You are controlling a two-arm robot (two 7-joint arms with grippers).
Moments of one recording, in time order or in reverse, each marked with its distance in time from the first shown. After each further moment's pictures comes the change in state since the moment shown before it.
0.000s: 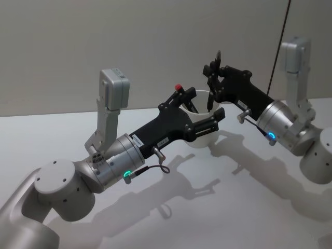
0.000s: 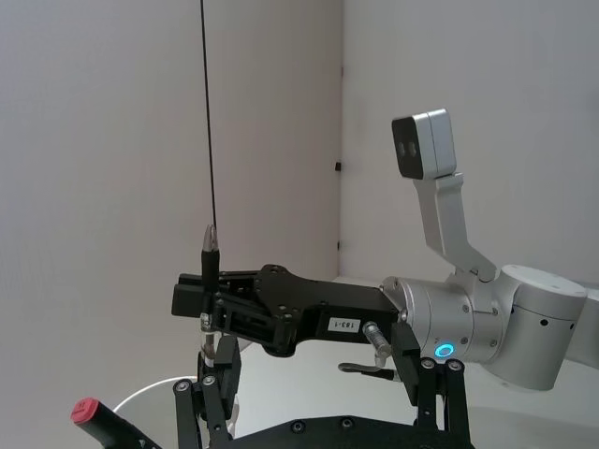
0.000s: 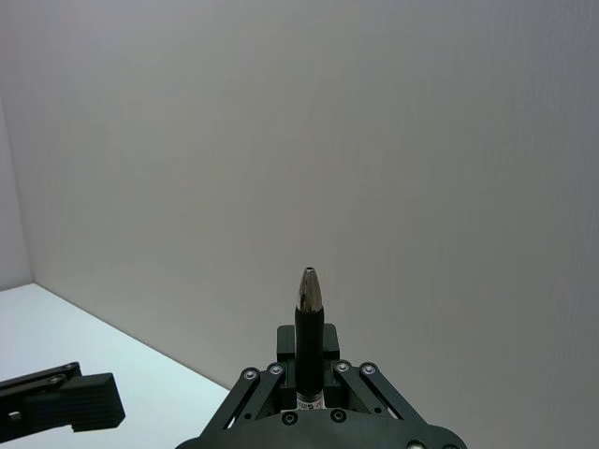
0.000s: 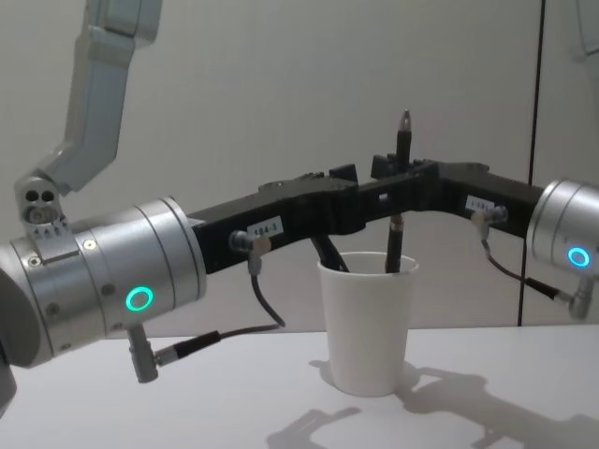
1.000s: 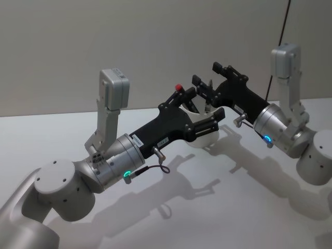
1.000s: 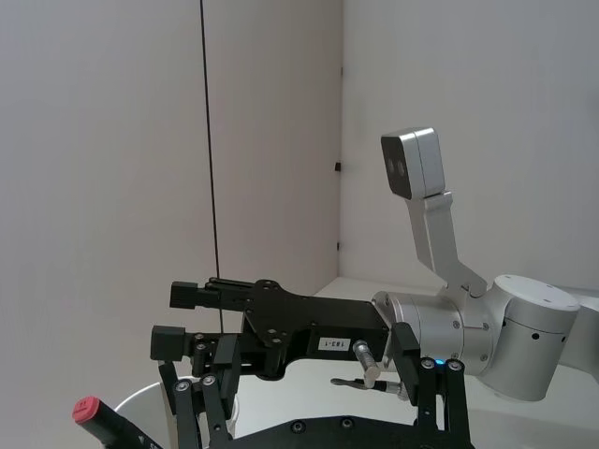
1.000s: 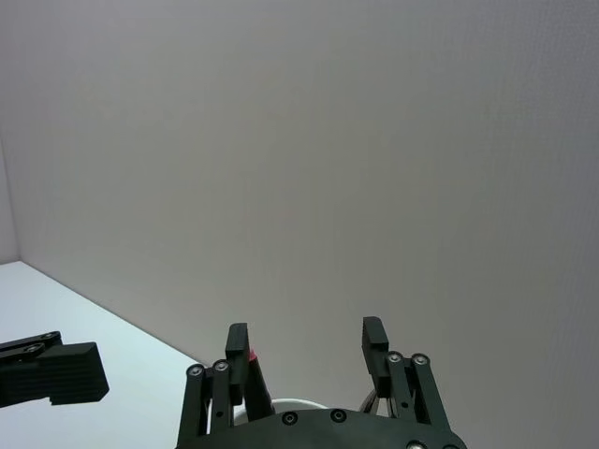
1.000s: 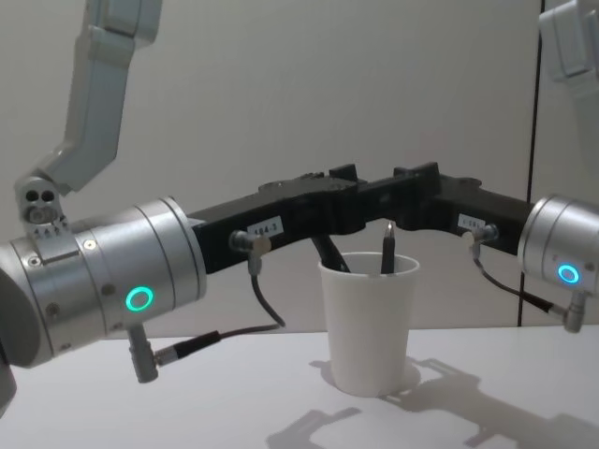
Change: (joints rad) left arm 0.000 0.000 0.000 0.000 0.000 0.000 0.000; right arm 0.014 -0.010 -0.012 0.048 -0.050 -0.025 -0.008
